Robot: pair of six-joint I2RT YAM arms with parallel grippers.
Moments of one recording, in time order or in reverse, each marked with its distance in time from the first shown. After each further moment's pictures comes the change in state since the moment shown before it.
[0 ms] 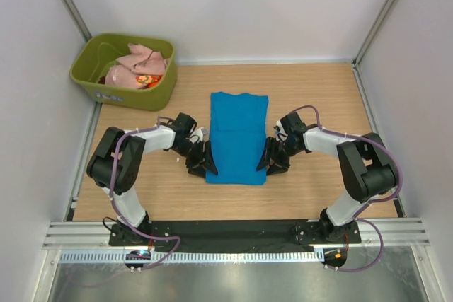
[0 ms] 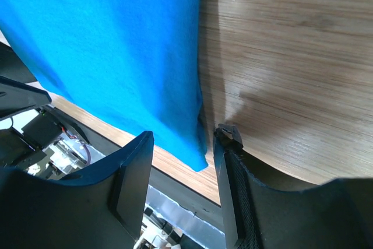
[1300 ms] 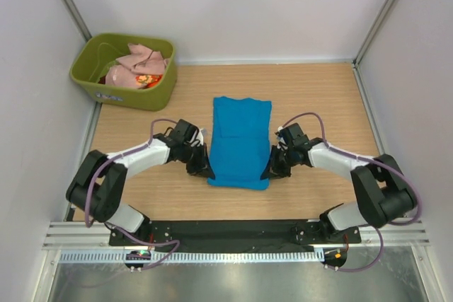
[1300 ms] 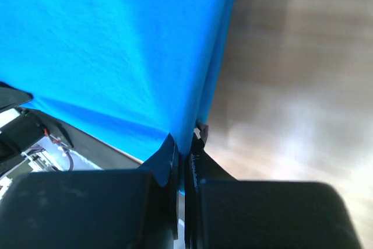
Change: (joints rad) left arm -0.099 -0.244 -0.142 0.105 -0.154 -0.126; right arm 0.091 -0.195 -0.159 0.099 0.091 0.085
